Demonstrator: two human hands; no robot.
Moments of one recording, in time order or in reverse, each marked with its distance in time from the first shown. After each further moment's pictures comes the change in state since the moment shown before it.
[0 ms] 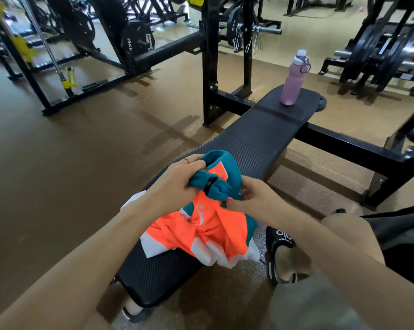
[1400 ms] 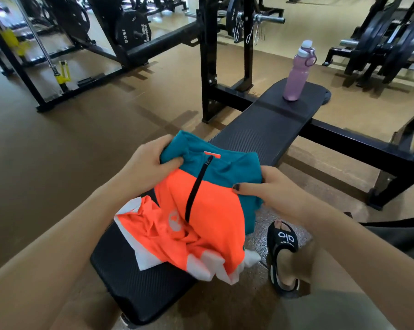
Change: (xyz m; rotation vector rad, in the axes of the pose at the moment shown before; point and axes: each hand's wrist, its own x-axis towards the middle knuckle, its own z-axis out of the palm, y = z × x) left_hand 0.031 -0.033 -0.048 0.052 0.001 -0.331; right_hand 0.019 -0.027 -0.041 0.361 -0.064 0.220
